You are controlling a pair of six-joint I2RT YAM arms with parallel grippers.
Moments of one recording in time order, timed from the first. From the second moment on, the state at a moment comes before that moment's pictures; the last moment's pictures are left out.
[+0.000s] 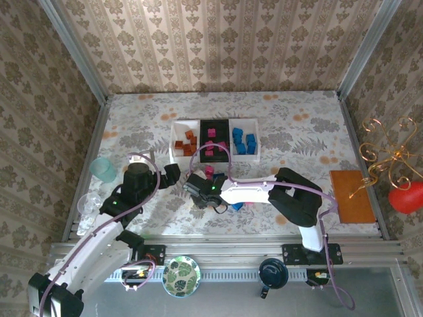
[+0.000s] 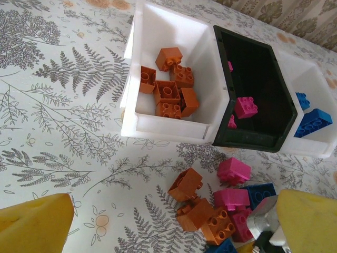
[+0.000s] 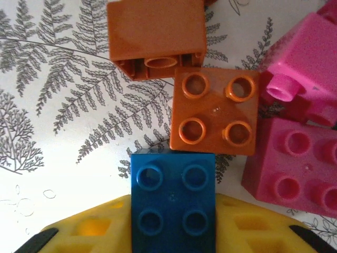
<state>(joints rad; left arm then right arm) -0.50 0.69 0.49 -0.32 -0.08 -0.54 1.08 1.94 1.21 -0.38 0.22 0.53</state>
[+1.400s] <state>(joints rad) -0.54 0.82 0.46 -0.27 0.05 -0.54 0.49 1.85 1.43 -0.50 0.18 0.45</state>
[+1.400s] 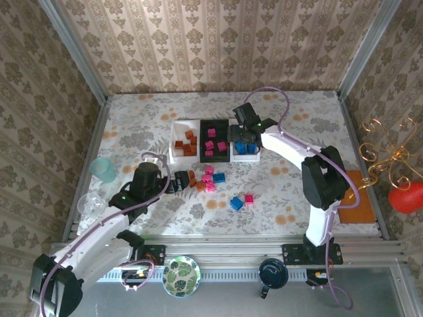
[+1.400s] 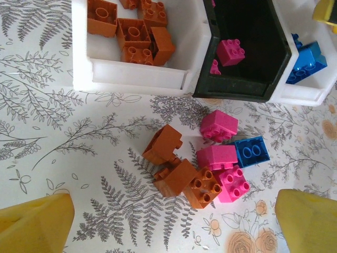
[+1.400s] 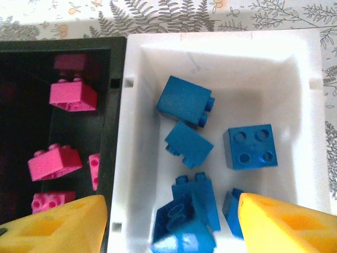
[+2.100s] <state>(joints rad) -0.55 0.87 0.41 -0.22 0.06 -0.54 0.96 1.57 0.91 -0.56 0.14 0.45</state>
